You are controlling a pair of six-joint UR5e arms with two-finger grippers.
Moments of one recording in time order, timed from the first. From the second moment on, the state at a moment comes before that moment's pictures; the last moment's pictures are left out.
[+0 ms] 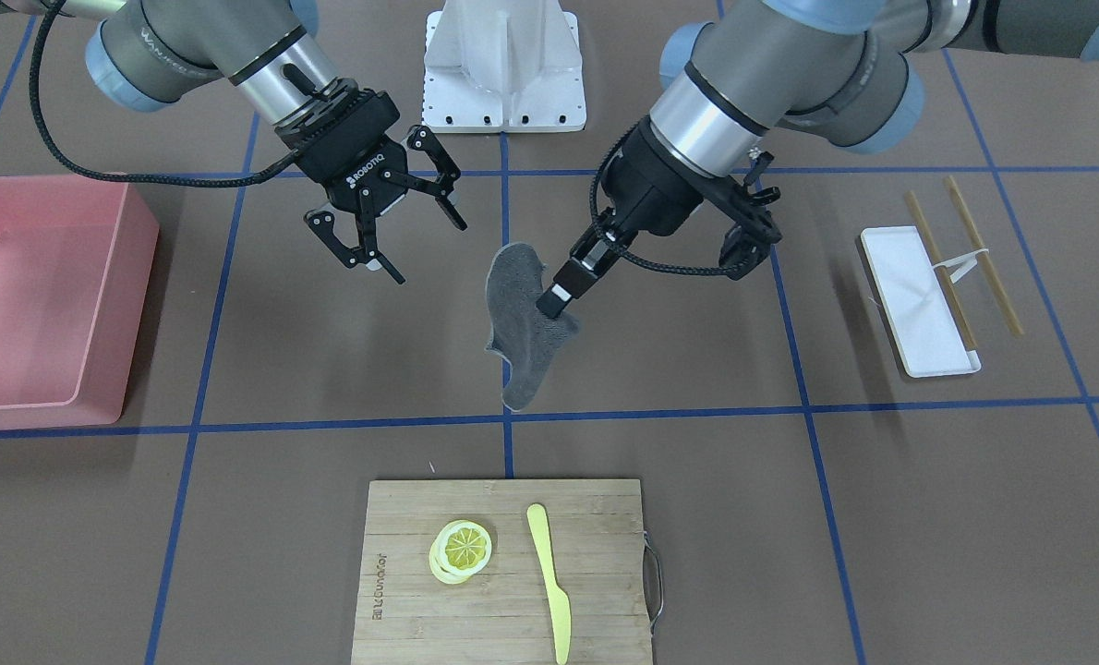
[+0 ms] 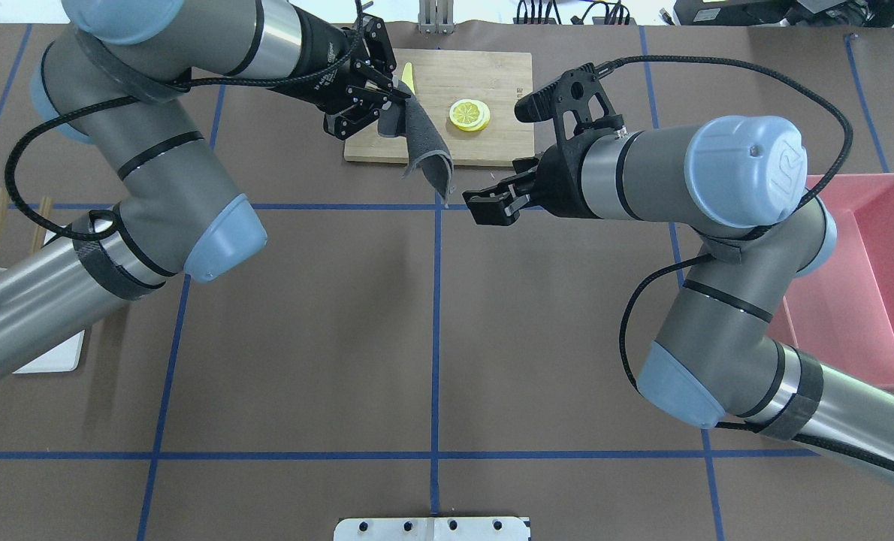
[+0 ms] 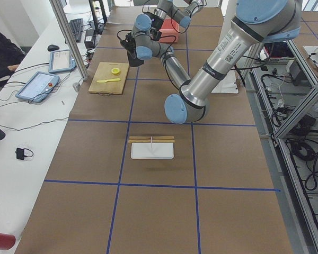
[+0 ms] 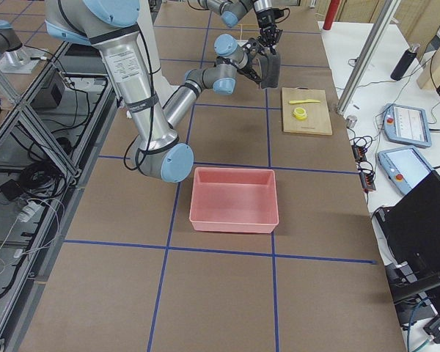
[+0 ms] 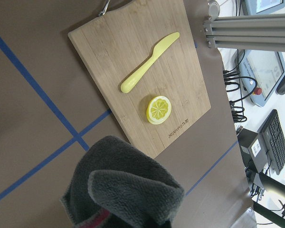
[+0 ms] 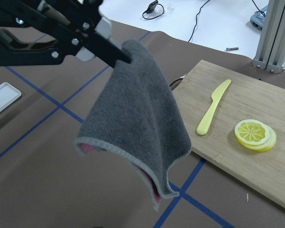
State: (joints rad) left arm -0.80 -2.34 -1.64 -2.14 -2.01 -2.33; right arm 0.63 -1.09 1.89 -0.99 1.75 0.68
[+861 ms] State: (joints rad) left arm -0.76 -2.37 -1.66 -2.13 -1.99 -2.42; right arm 0.61 -1.06 1.88 -0.99 1.73 0.67
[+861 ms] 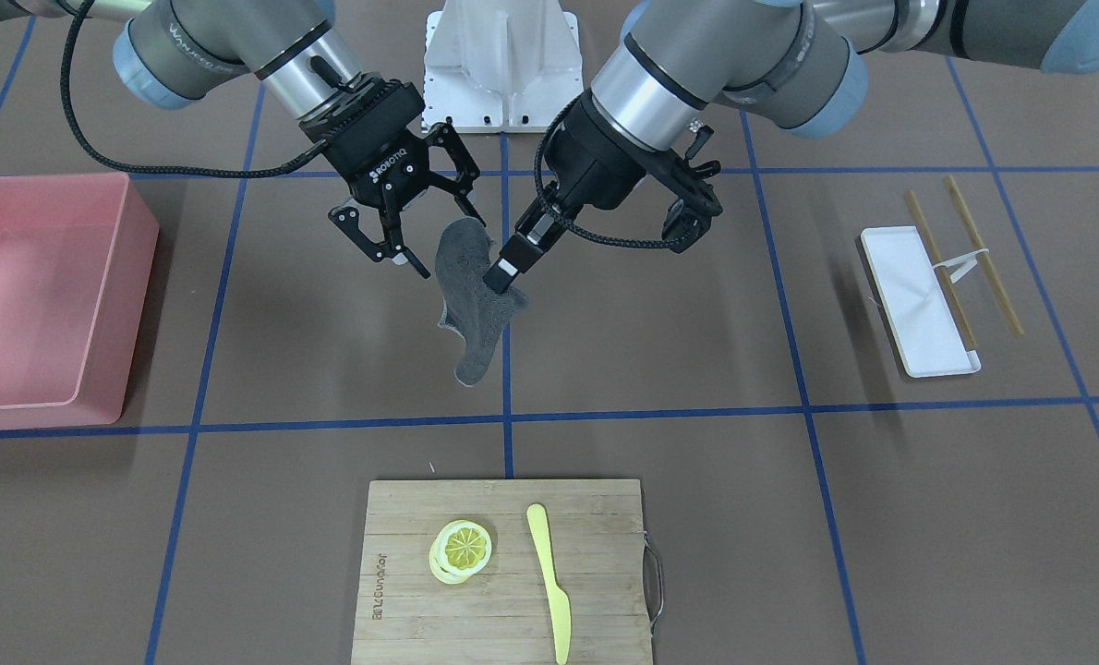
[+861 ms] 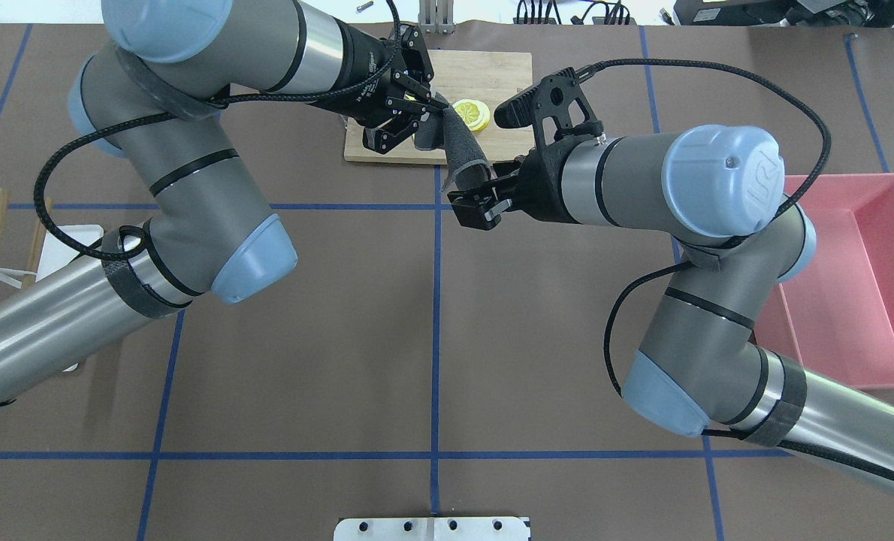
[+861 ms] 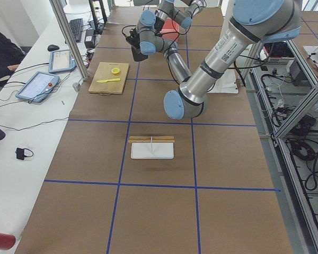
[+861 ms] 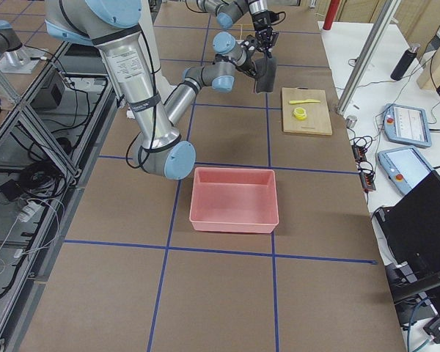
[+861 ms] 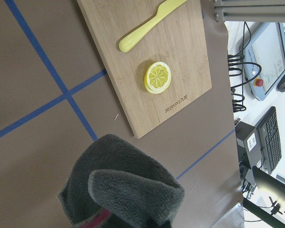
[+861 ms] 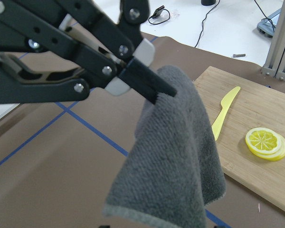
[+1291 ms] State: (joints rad) left arm -0.76 -2.36 -1.68 -2.13 -1.99 -2.43; right arm 0.61 -1.06 1.88 -0.99 1.73 0.68
